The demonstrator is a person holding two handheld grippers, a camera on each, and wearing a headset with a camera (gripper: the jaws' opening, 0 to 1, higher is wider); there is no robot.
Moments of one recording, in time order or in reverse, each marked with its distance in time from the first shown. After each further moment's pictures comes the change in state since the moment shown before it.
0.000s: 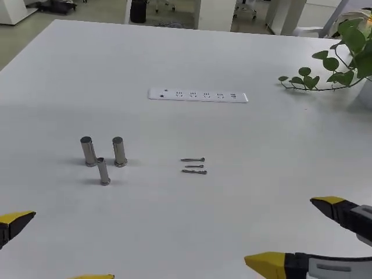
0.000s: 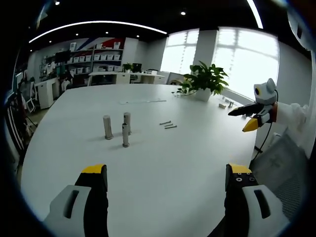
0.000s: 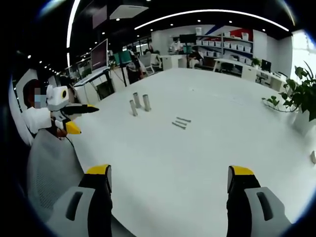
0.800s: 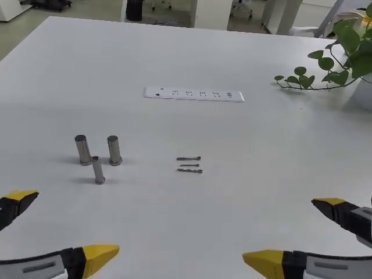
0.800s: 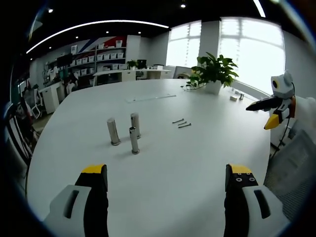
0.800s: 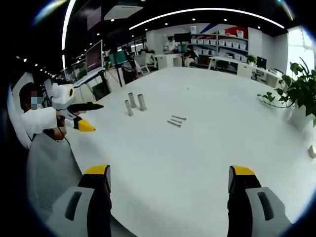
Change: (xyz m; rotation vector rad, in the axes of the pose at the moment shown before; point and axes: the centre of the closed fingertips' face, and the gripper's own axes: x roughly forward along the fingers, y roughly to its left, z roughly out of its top) left arm 0.040 0.029 0.011 0.056 0.040 0.088; right arm -0.004 -0.006 -0.004 0.028 0.008 -0.034
